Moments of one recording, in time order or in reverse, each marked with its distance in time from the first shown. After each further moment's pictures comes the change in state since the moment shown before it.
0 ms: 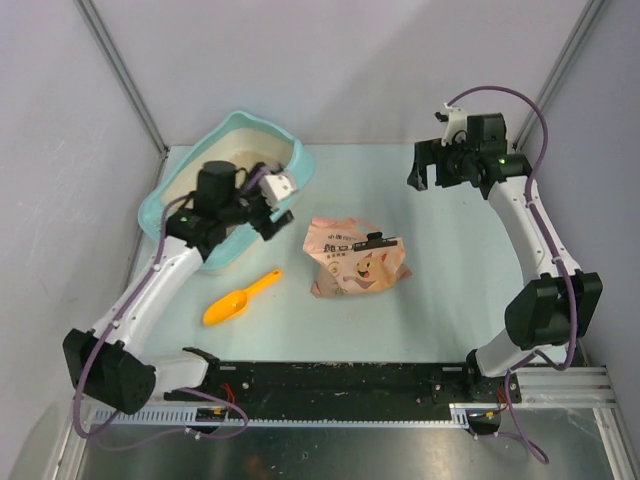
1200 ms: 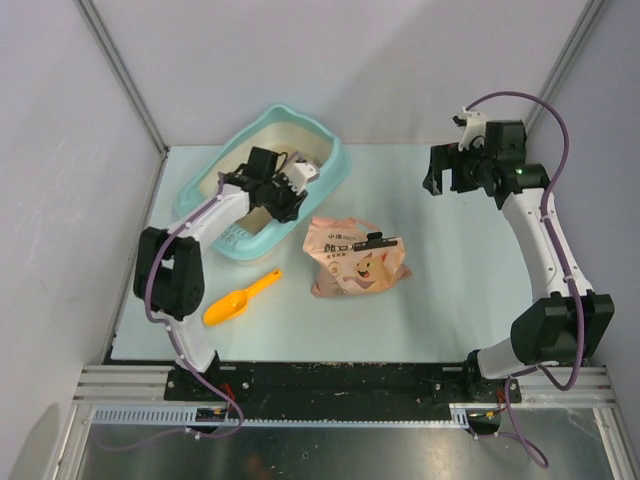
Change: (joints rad) left arm 0.098 0.551 0.239 -0.080 -0.108 -0.153; right arm -0.063 -0.098 -0.070 -0.006 0.024 -0.028
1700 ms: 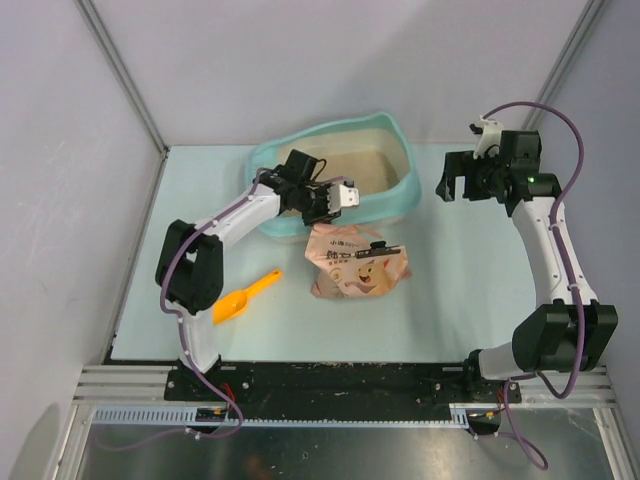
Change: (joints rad) left arm -0.200 0.124 0.151 -0.021 0.097 0.399; right arm -0.079 -0.054 -0.082 0.000 -0.010 0.005
